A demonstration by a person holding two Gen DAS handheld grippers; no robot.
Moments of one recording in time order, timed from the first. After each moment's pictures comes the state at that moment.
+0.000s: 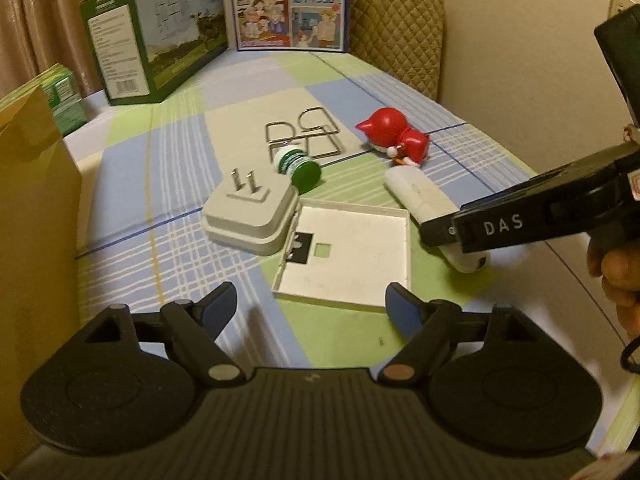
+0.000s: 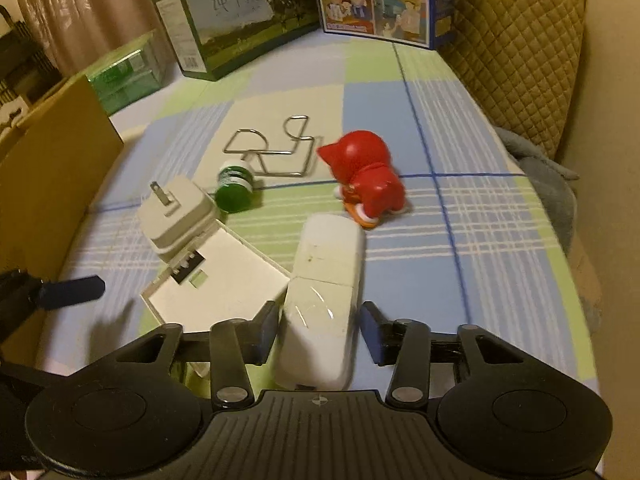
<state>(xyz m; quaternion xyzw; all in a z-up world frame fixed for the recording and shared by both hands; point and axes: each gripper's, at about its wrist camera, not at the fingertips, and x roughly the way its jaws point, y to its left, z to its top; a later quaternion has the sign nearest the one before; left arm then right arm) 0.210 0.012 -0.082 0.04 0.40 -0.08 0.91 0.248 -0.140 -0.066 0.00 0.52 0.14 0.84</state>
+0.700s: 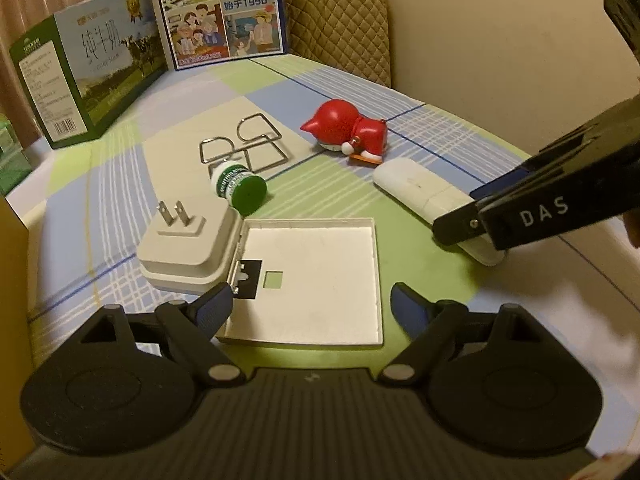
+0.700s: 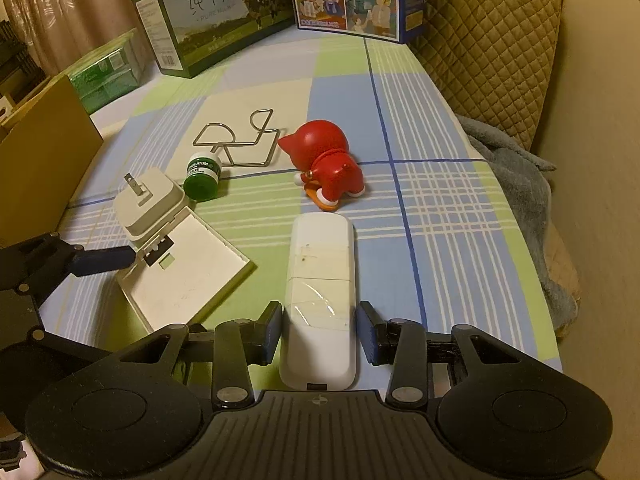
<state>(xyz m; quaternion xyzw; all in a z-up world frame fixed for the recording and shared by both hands) 0.235 -0.011 -0.106 0.10 0.38 -0.15 0.91 0.239 -0.158 -0.062 0.00 0.52 0.12 0.84</state>
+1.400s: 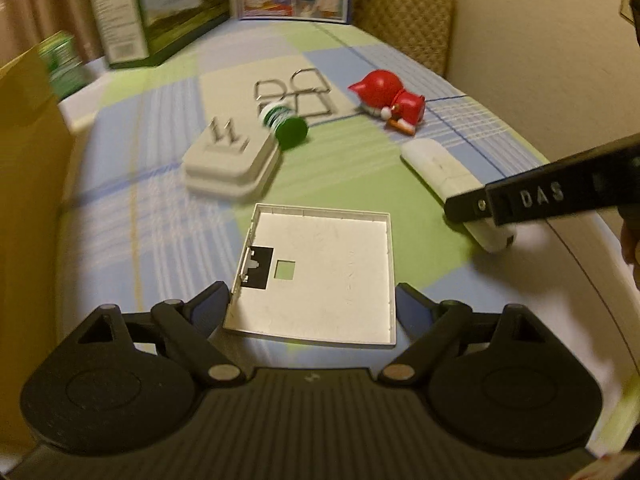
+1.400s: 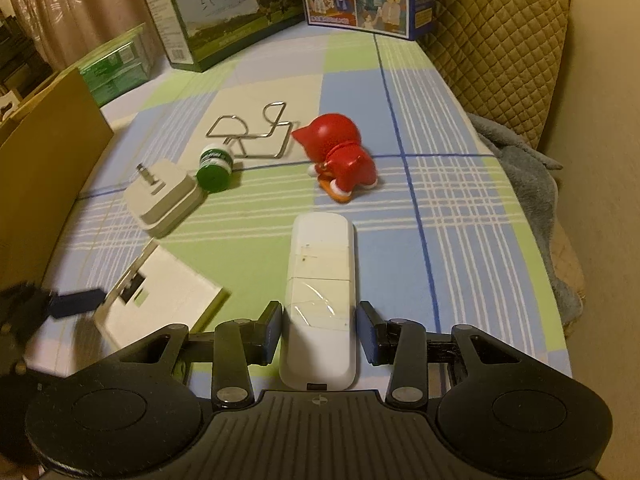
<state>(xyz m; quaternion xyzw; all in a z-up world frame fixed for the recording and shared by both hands) 0.192 -0.003 -0.102 0.02 0.44 -0.06 0.90 0.231 -0.154 -0.061 -0.01 0.53 0.13 0.84</state>
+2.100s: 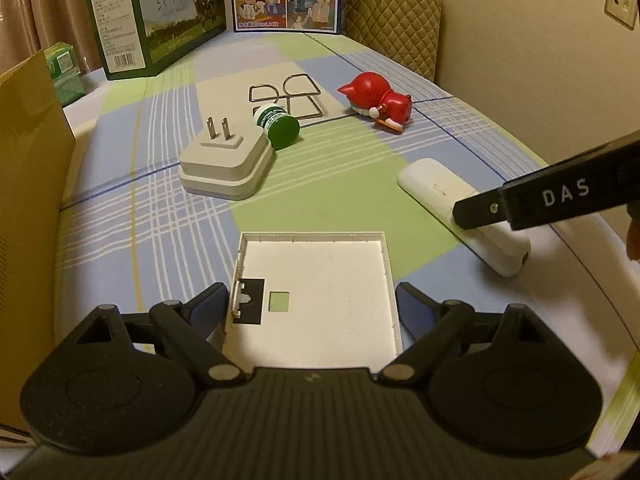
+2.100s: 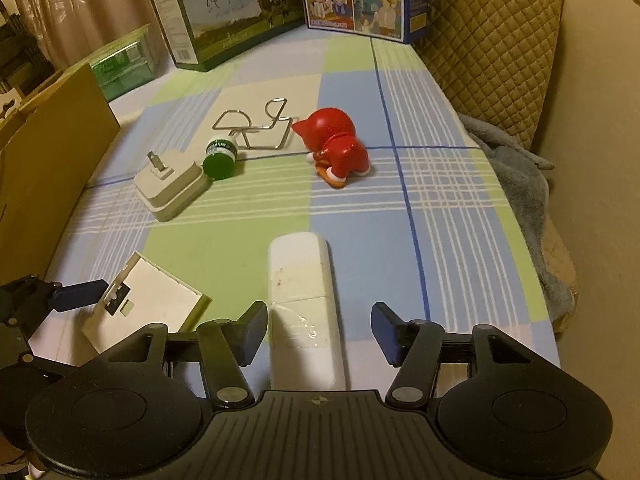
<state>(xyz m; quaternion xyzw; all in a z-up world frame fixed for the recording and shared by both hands) 0.182 -0.002 -0.106 0.03 0.42 -0.07 0.91 0.210 -0.160 -0.055 -0.01 0.52 0.13 0.84</state>
